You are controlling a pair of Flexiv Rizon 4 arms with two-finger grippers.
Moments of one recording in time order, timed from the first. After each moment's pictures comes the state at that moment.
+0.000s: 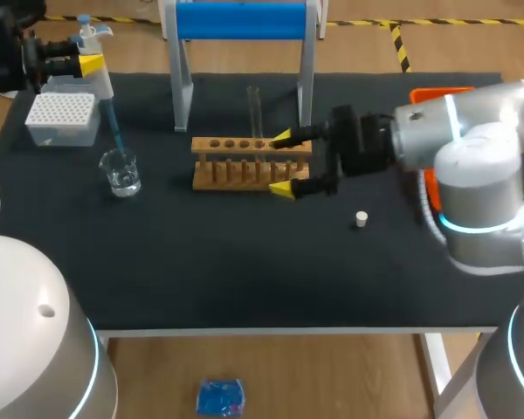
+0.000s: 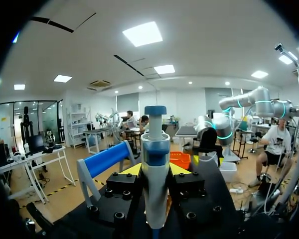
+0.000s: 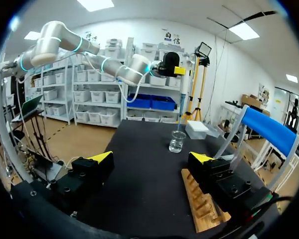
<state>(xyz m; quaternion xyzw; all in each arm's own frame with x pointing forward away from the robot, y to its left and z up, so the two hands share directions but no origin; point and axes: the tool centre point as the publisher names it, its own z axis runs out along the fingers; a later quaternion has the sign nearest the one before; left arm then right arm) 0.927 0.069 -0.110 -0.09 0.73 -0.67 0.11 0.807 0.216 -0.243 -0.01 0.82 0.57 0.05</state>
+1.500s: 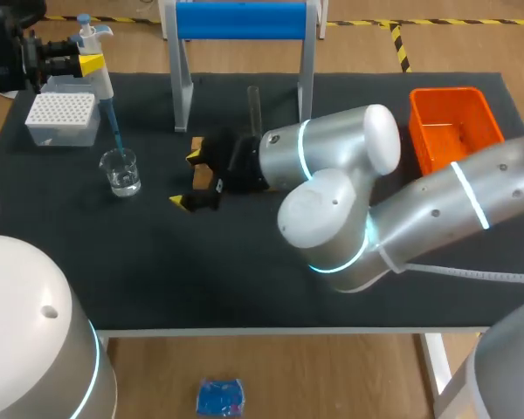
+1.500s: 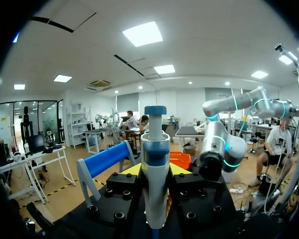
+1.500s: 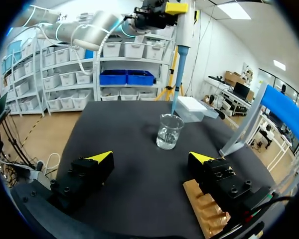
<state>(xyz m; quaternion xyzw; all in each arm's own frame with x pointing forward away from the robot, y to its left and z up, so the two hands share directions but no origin) 0.927 0.069 -0.110 -0.09 0.73 -0.67 0.11 0.856 0.368 -0.326 0.08 0.87 0.48 0.11</state>
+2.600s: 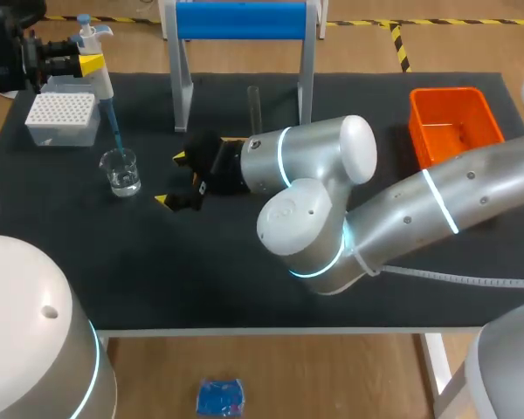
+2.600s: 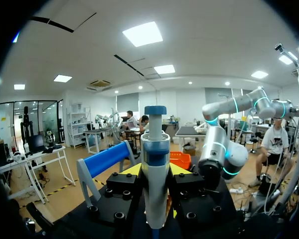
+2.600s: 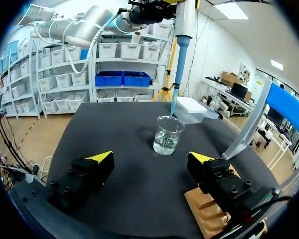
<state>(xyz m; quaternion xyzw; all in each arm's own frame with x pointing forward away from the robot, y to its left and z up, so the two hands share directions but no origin) 0.928 0.069 -0.110 -0.09 0.73 -0.67 0.11 0.868 0.393 -0.339 0.09 0.86 0.49 0.12</state>
